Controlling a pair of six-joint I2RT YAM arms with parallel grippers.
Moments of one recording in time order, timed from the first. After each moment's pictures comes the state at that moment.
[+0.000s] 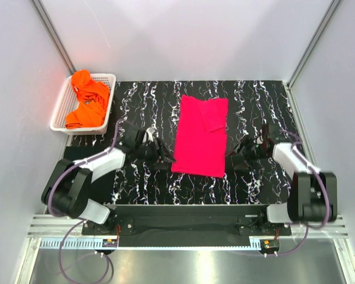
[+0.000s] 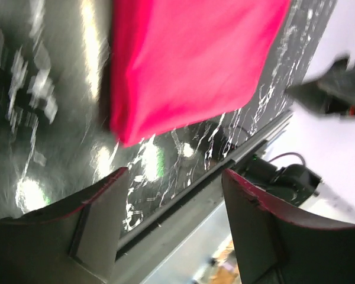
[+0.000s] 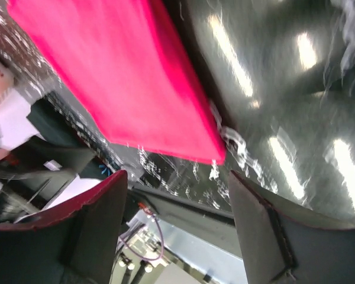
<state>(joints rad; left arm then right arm) -0.42 1.47 0.75 -0.17 0.60 -0.84 -0.02 1.41 0.79 -0.58 -0.57 0.74</state>
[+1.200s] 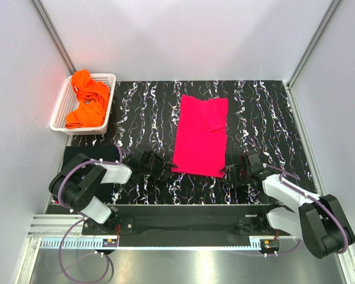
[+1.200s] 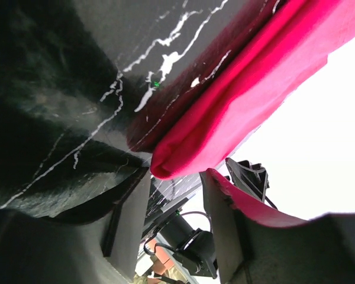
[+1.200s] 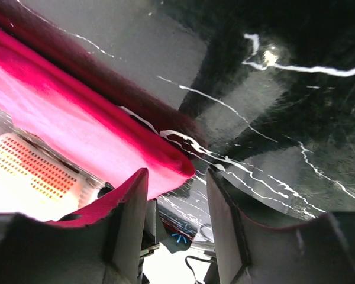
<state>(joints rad) -0.56 1.55 0.45 0.30 0.34 -1.61 0.36 1.11 0.34 -0.23 -0.15 1.72</state>
